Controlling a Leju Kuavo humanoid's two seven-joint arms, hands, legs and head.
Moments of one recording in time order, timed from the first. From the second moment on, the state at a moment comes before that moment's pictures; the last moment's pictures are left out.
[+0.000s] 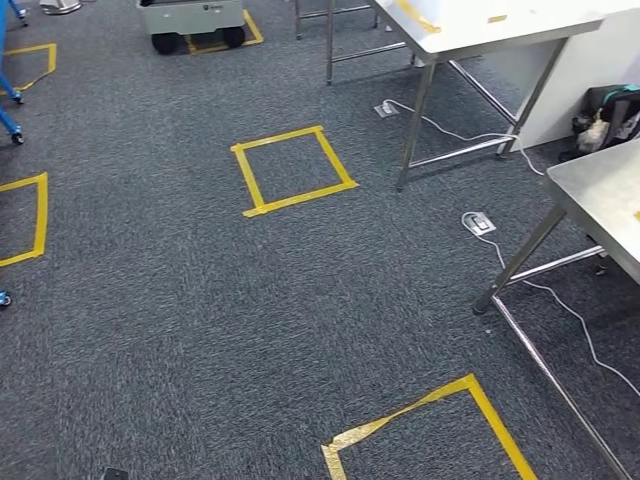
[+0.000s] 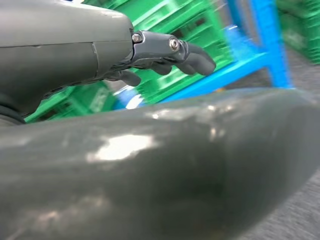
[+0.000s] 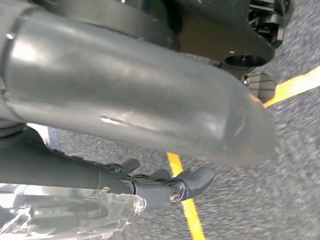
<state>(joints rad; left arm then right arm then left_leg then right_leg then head) -0.03 -0.27 1.19 -0.59 -1.47 0.70 0.05 -0.05 0.20 -0.95 -0.20 1.12 -0.24 -0.10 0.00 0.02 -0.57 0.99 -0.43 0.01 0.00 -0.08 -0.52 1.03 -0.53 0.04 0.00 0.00</state>
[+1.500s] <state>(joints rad) -0.05 -0.29 1.26 -0.58 -1.47 0.70 0.03 -0.05 0.20 -0.96 -0.20 1.12 -0.24 -0.10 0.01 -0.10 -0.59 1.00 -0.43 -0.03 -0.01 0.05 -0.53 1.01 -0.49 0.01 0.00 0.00</state>
